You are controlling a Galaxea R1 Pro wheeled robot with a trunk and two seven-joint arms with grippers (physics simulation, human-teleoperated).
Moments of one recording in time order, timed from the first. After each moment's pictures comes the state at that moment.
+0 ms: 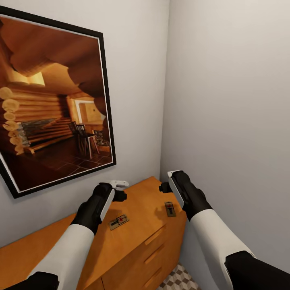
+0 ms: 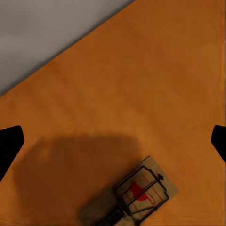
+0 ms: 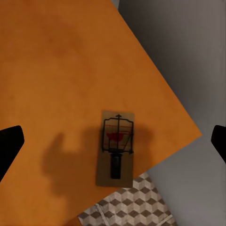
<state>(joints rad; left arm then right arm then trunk) -0.79 -0.15 -0.07 -0.90 -0.01 0.92 0.10 -0.91 0.17 0.16 -0.84 -0.06 1.00 -0.19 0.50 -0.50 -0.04</state>
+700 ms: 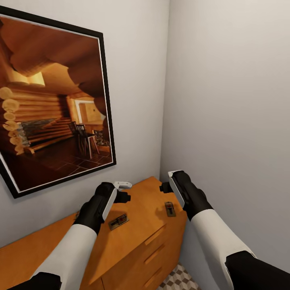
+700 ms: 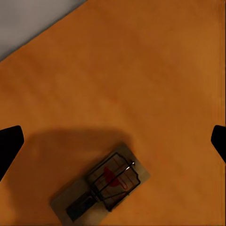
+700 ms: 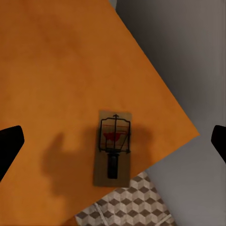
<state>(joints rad) -0.79 -0.17 -0.06 -0.91 0.02 0.98 0.09 -0.91 0.16 0.16 -0.84 -0.06 1.00 -0.19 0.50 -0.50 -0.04</state>
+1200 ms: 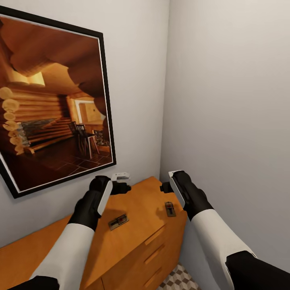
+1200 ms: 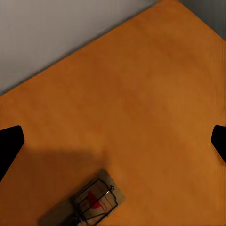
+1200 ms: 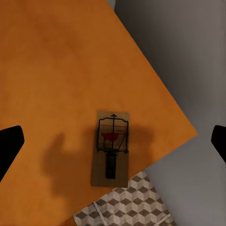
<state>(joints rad) -0.79 -0.17 -0.02 -1.05 0.09 1.00 0.08 -0.91 0.16 0.16 -0.84 -0.06 1.00 -0.19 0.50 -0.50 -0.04</state>
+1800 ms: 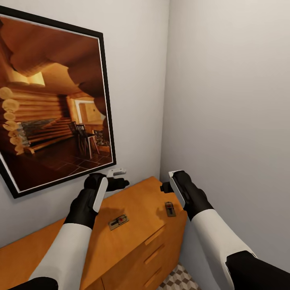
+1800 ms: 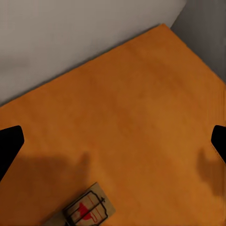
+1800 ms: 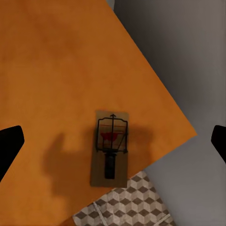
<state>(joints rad) -0.79 -0.17 0.03 -1.12 0.14 1.01 0.08 -0.91 0.16 0.16 -0.84 -0.06 1.00 -0.19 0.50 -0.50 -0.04</state>
